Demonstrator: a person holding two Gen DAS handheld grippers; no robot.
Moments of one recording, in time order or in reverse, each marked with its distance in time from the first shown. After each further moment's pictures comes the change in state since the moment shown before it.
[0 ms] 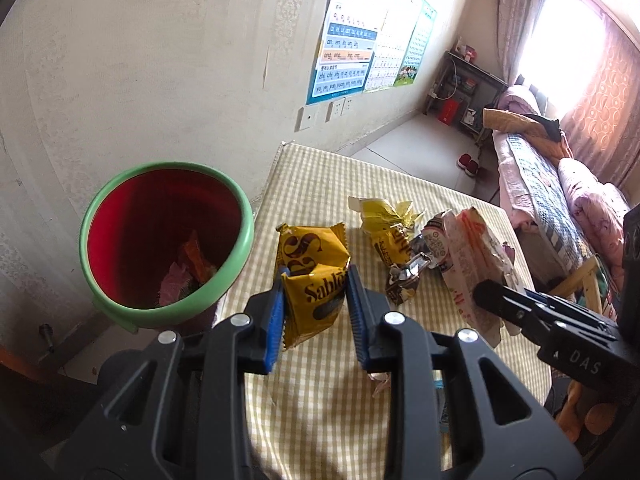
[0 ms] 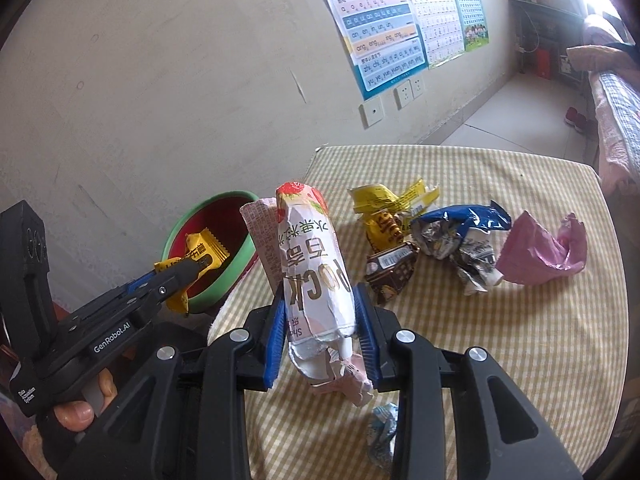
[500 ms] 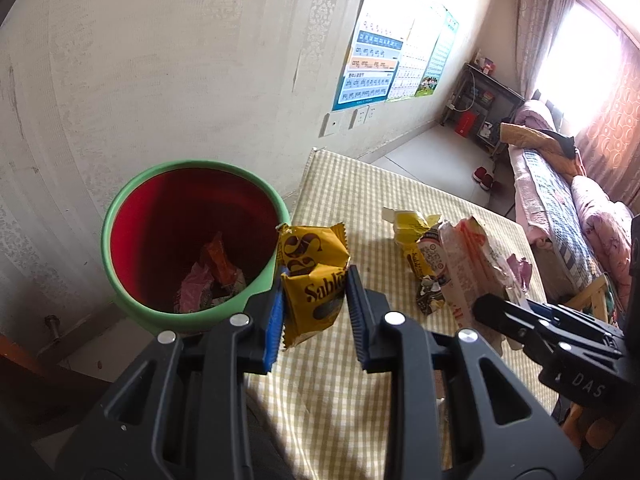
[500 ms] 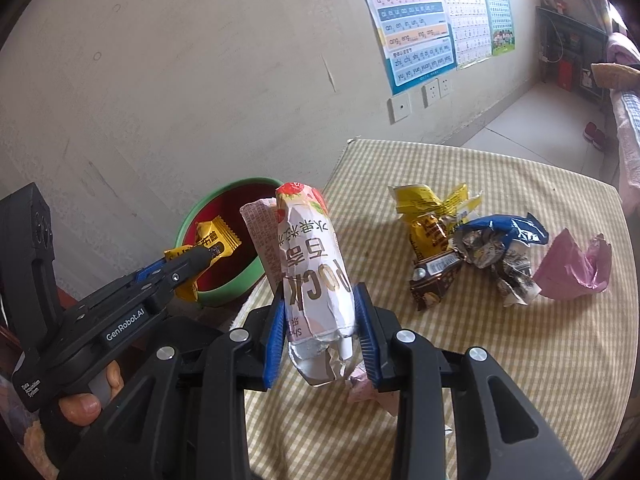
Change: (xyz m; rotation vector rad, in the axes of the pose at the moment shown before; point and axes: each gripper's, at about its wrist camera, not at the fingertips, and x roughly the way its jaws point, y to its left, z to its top) left arm -0.001 0.032 0.003 -0.055 -0.020 0.042; right arm 0.023 0.036 0.005 -0.073 0.038 0.025
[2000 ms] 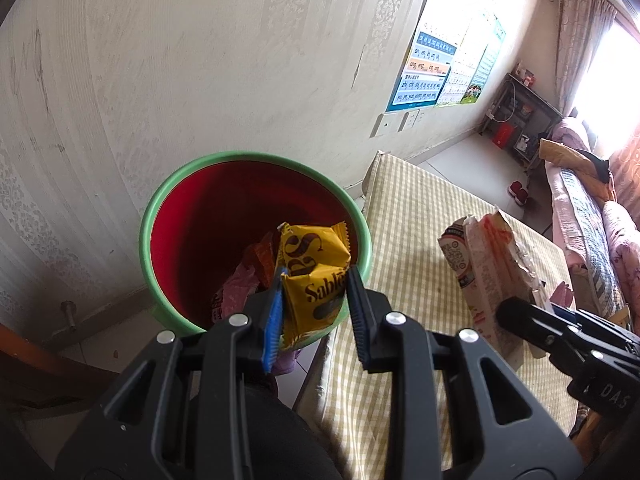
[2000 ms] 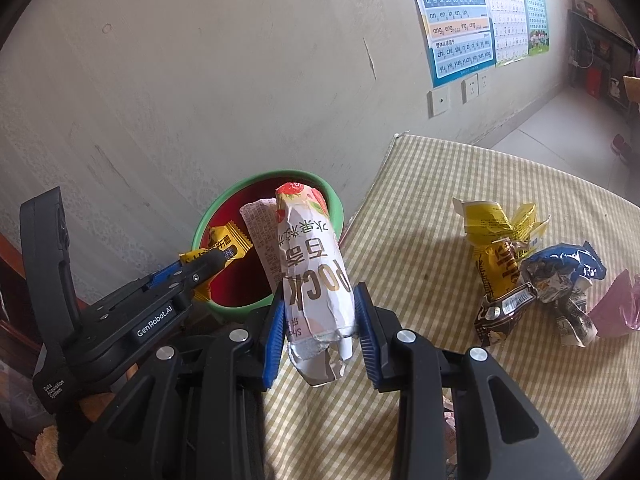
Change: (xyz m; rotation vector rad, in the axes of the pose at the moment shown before) left arm 0.023 0.055 0.014 -0.092 0.024 0.102; right arm 0.052 0.035 0.030 -0.054 0.060 0.060
